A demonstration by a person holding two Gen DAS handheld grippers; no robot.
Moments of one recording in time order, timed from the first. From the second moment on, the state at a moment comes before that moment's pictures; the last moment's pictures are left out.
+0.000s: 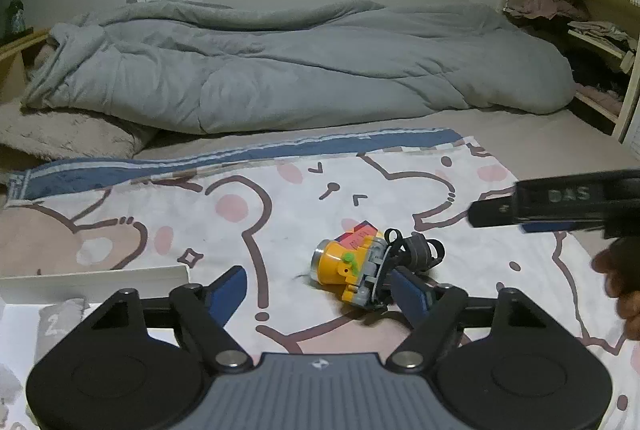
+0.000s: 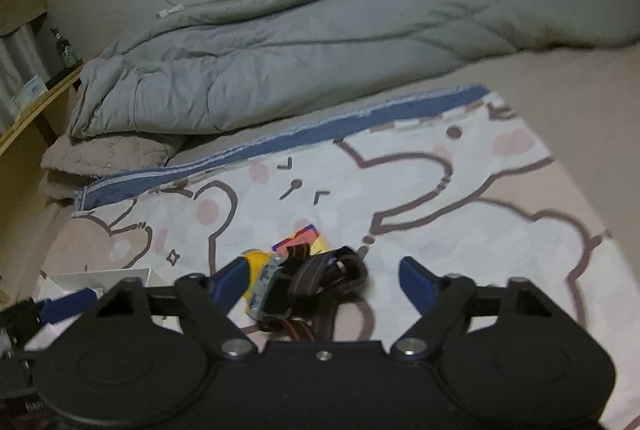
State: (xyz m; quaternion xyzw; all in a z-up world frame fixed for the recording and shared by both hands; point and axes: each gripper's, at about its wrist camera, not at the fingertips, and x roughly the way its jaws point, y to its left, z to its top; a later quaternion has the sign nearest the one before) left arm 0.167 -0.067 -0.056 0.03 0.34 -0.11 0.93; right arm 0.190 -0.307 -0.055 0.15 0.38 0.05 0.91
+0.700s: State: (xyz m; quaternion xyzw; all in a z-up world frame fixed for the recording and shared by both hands) left arm 0.189 -0.062 -0.096 0.04 0.36 -0.18 0.92; right arm 0.254 -0.292 -0.123 0.26 0.45 0.01 0.85
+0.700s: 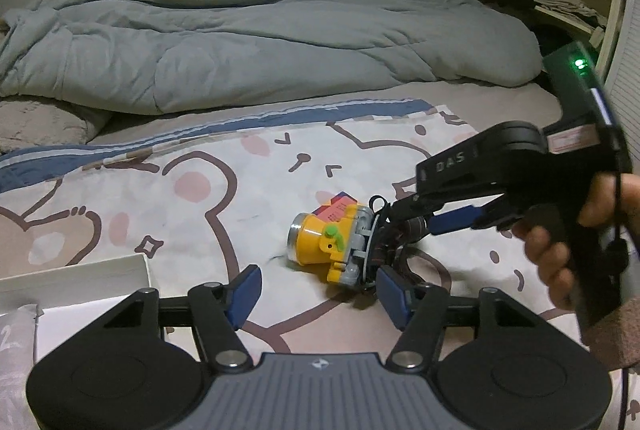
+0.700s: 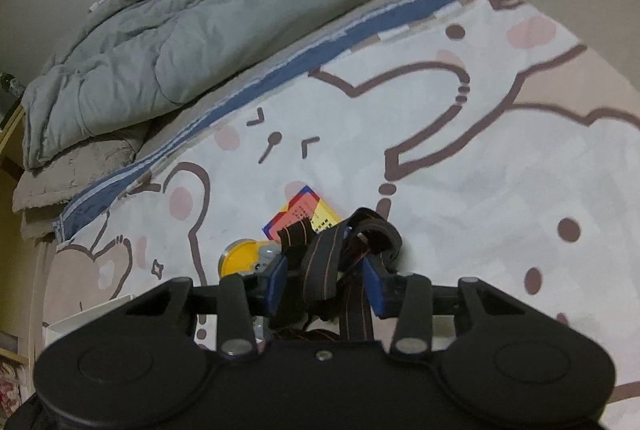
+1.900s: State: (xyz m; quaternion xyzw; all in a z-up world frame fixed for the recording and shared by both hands) left arm 0.221 -0.076 -0.089 -0.02 0.37 -0.14 0.92; right arm 0.156 -0.420 -0.070 0.29 0.39 -0.01 0.88
